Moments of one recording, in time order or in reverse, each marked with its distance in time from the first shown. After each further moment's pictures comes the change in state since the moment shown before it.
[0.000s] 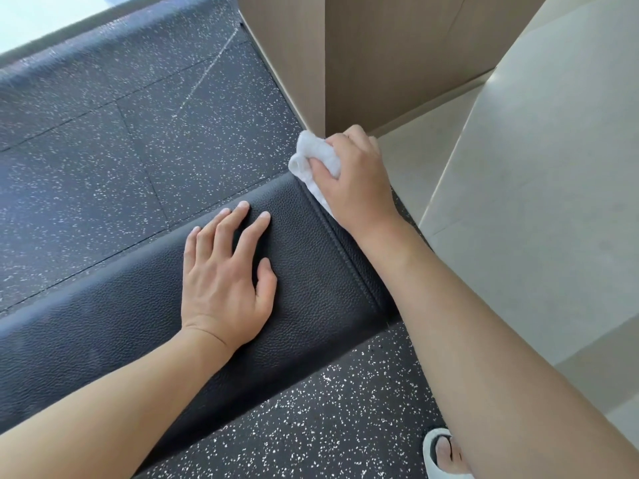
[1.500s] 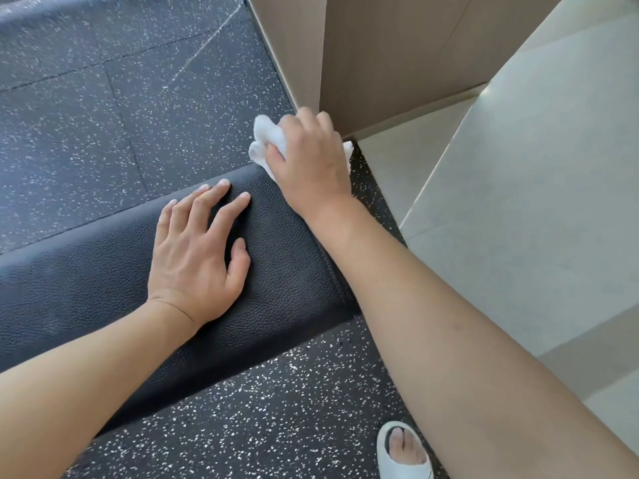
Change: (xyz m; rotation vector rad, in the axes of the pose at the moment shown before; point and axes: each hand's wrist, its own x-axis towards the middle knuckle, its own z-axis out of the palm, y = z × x) left_hand 0.000 0.000 0.001 -0.006 -0.002 0.003; right_hand 0.014 -0.027 0.016 -0.279 -0.079 -0.182
